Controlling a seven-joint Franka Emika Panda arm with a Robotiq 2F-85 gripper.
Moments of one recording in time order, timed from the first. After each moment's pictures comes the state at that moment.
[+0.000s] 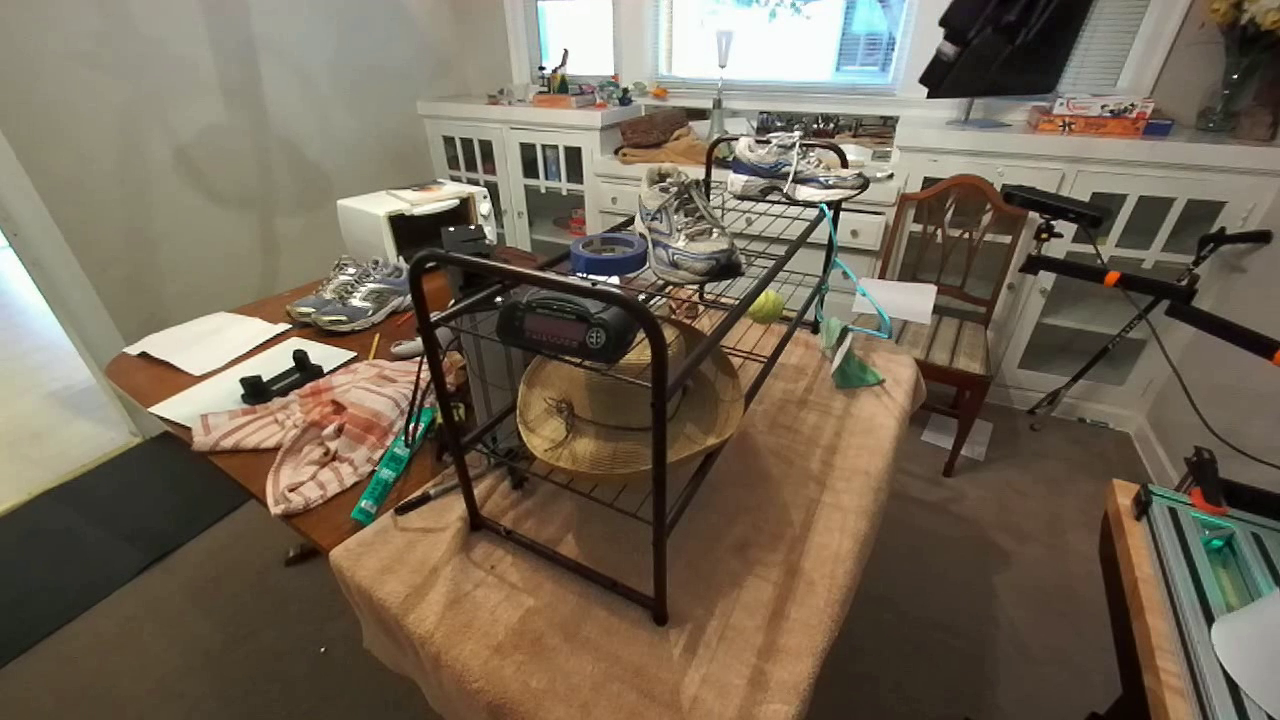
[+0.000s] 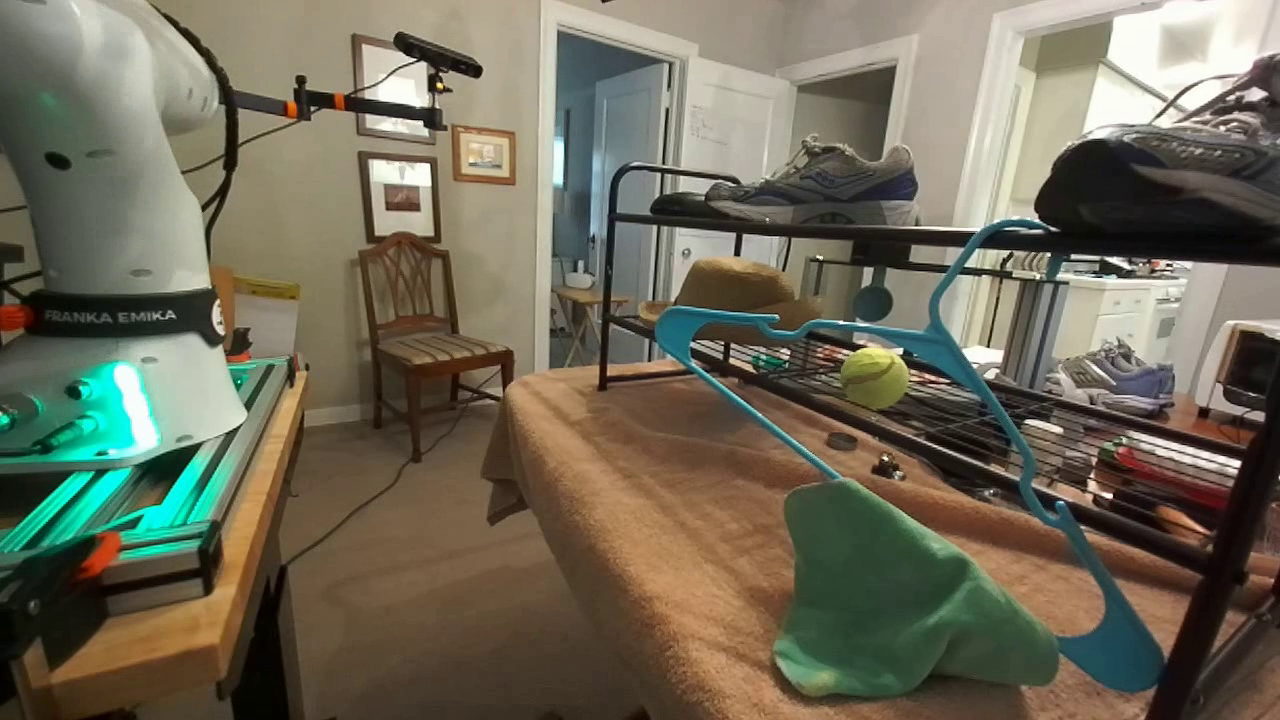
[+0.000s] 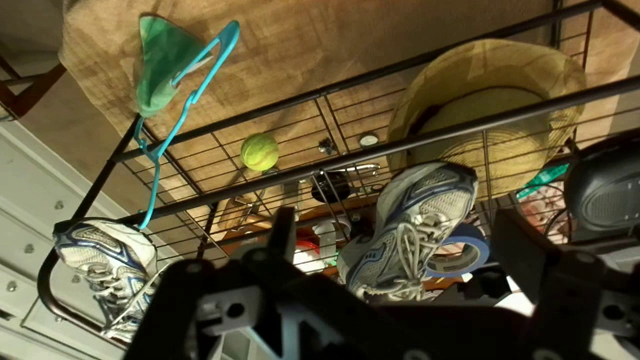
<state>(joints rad) -0.15 -0.70 -0.02 -2.36 -0.11 2.09 0.17</state>
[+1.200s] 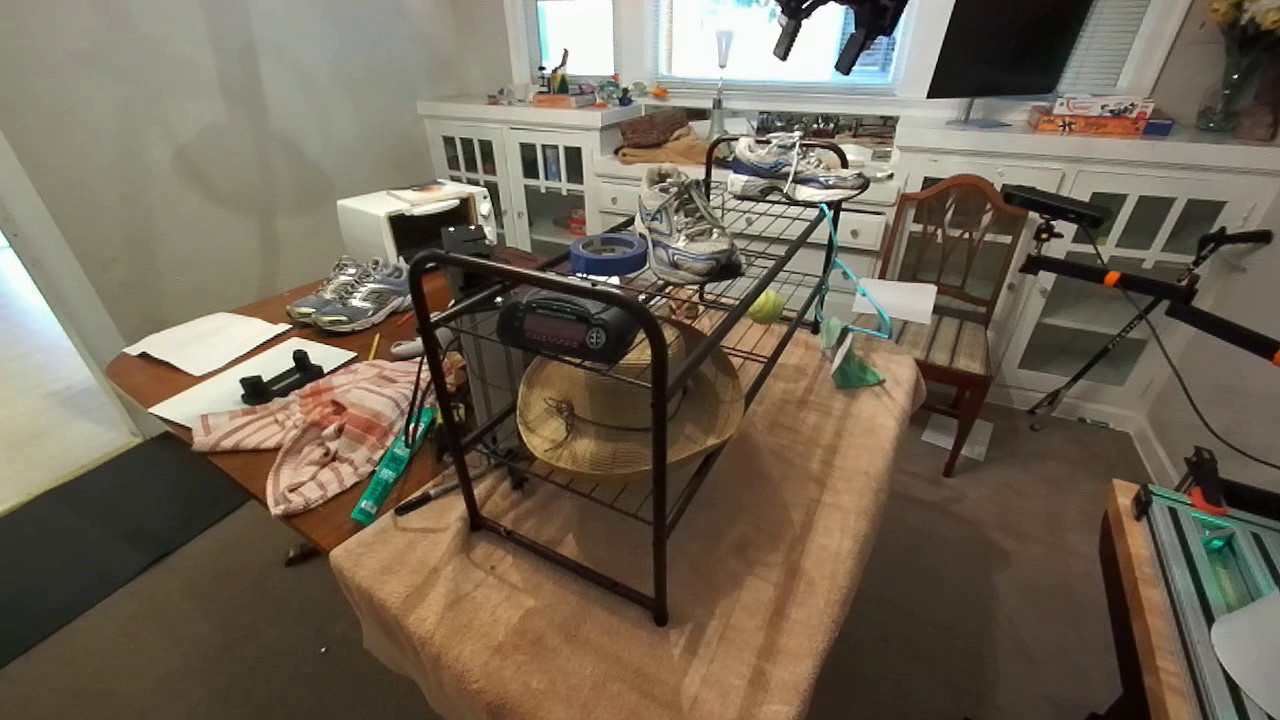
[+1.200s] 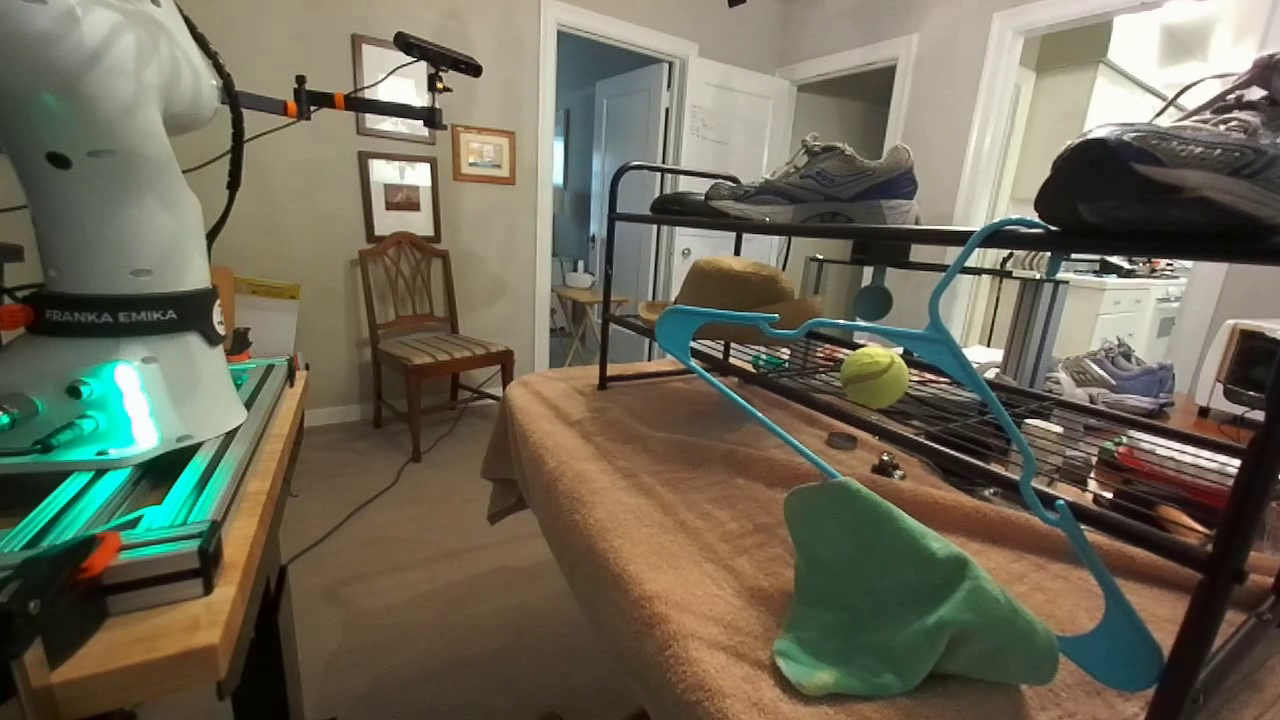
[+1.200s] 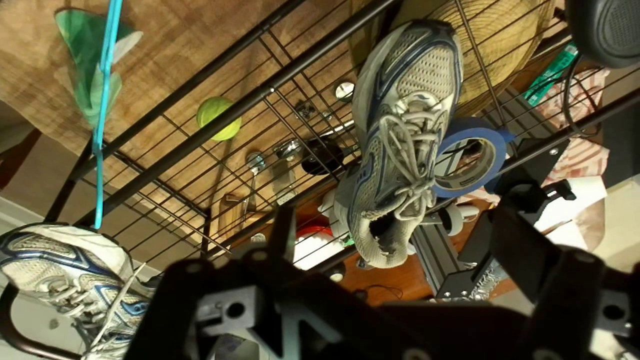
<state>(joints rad) -0.15 -0.25 -0.04 -1.94 -0.02 2.09 0.38</state>
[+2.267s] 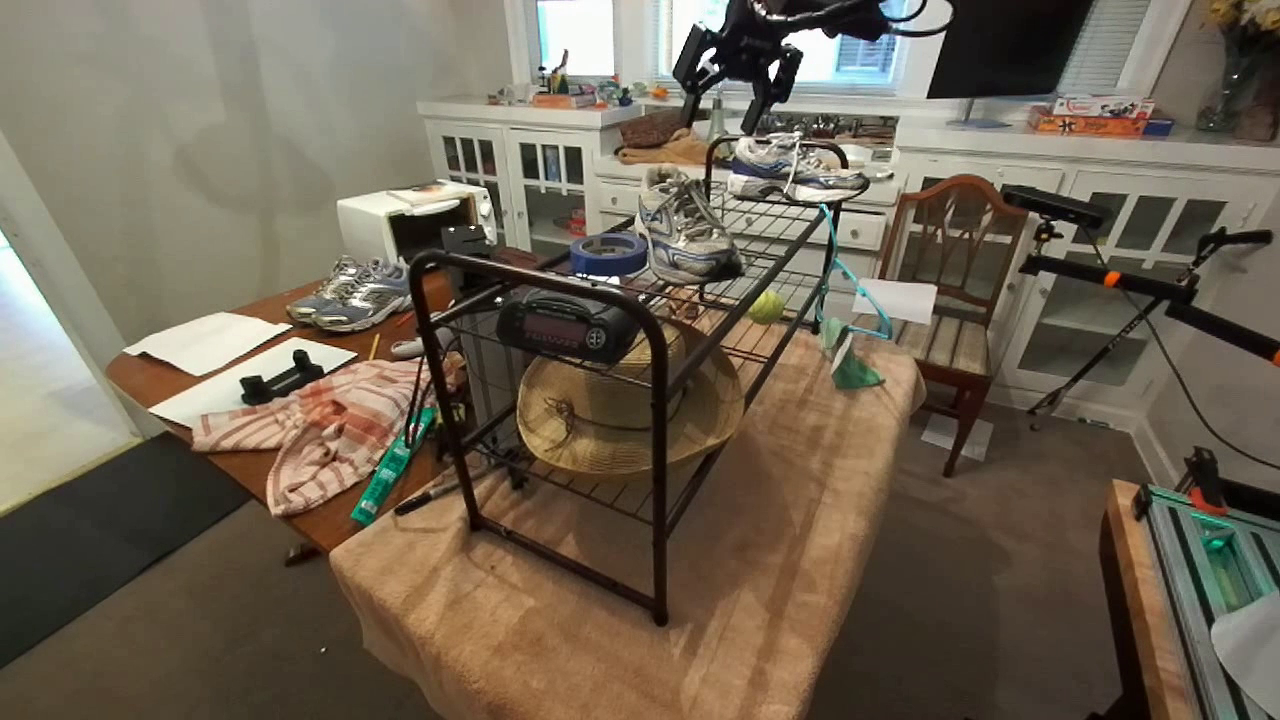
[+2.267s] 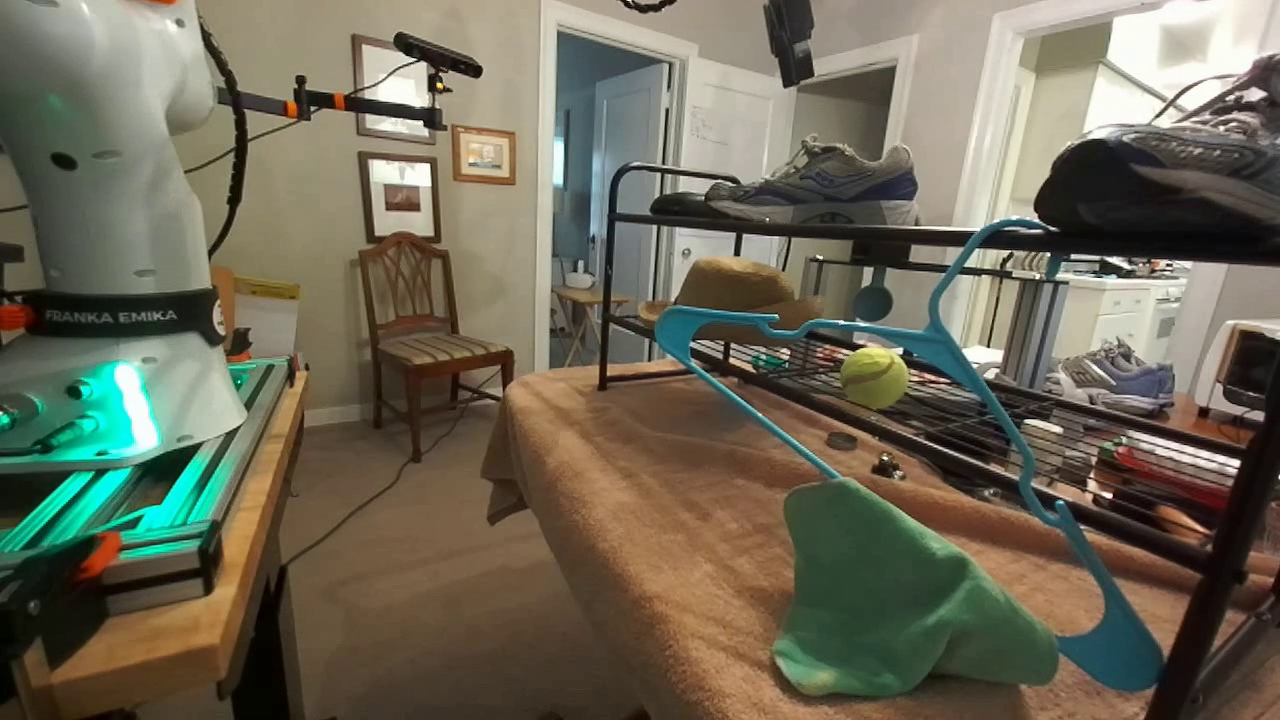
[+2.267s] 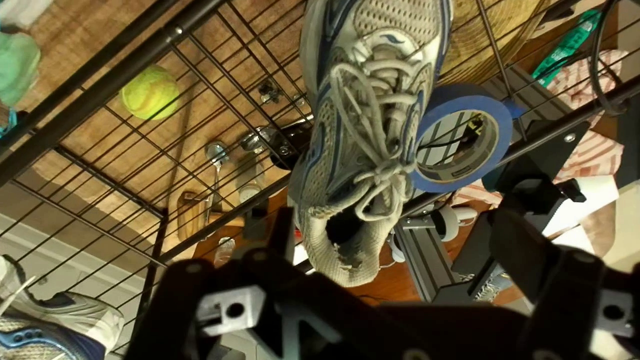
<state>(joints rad) -0.12 0.06 -0.04 -1.75 -0.02 2.21 0.41</state>
